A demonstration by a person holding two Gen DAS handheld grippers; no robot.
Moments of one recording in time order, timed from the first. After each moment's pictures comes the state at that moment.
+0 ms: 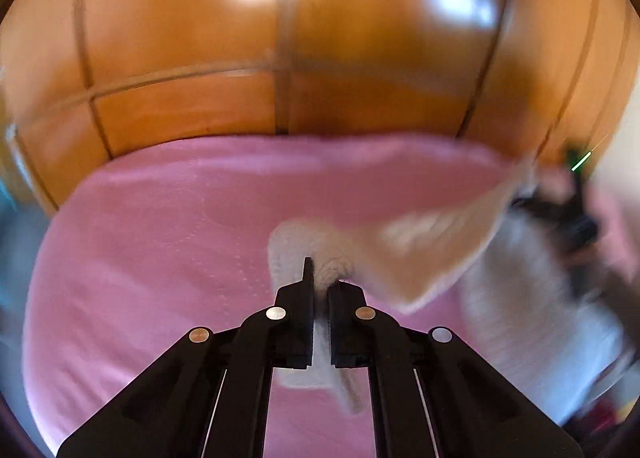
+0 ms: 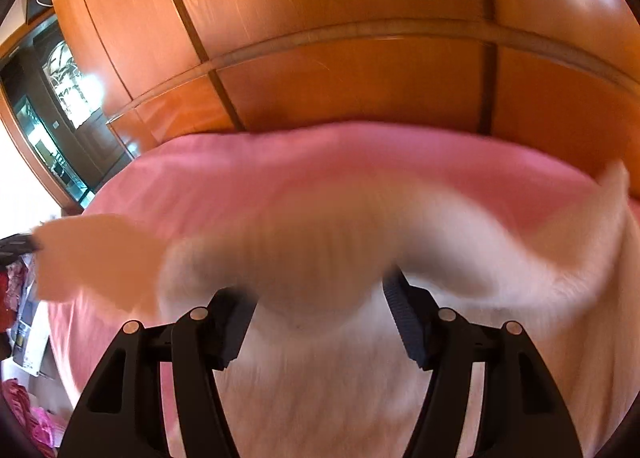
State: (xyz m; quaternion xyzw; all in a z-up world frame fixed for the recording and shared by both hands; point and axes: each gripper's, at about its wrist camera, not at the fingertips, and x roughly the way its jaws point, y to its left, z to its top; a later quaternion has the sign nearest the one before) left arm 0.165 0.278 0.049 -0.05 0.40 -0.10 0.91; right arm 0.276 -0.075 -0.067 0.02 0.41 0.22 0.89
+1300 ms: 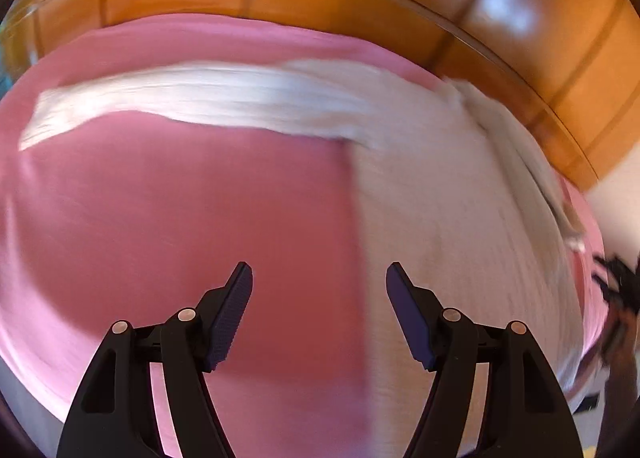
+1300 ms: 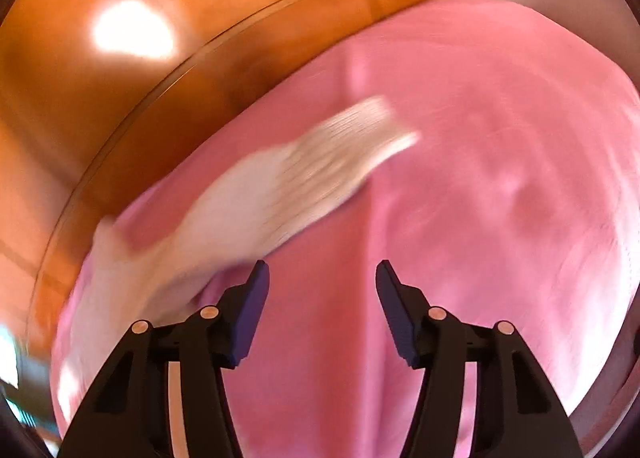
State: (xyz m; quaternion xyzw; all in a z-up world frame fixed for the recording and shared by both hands) left arm 0.041 0.073 -0.046 -0.12 0.48 -0.07 0.87; right arm 0.027 -0.508 -0.077 0.31 0.35 -0.18 0.86
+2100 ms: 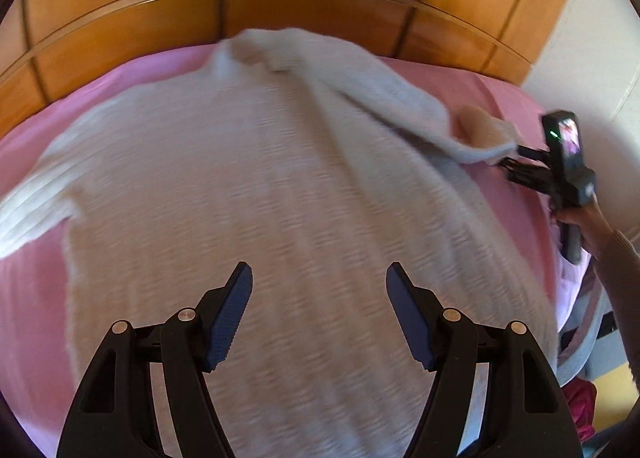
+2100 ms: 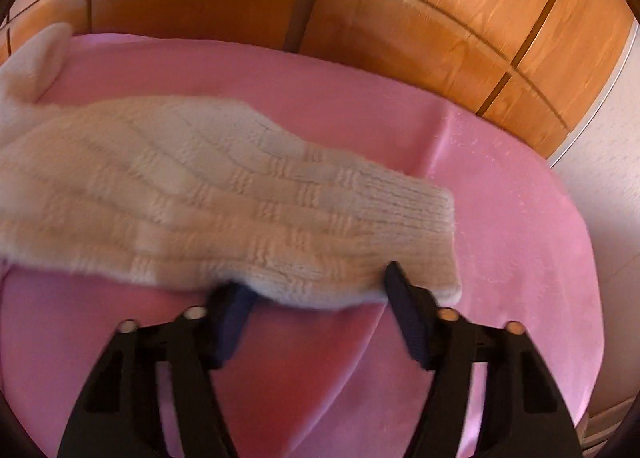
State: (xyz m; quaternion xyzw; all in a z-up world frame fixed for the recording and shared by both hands) left arm 0.099 -0.142 -0.058 0.03 0.48 -0.23 0.85; right arm 0.132 -0.494 -0.131 -0.11 0.43 -0.11 0.89
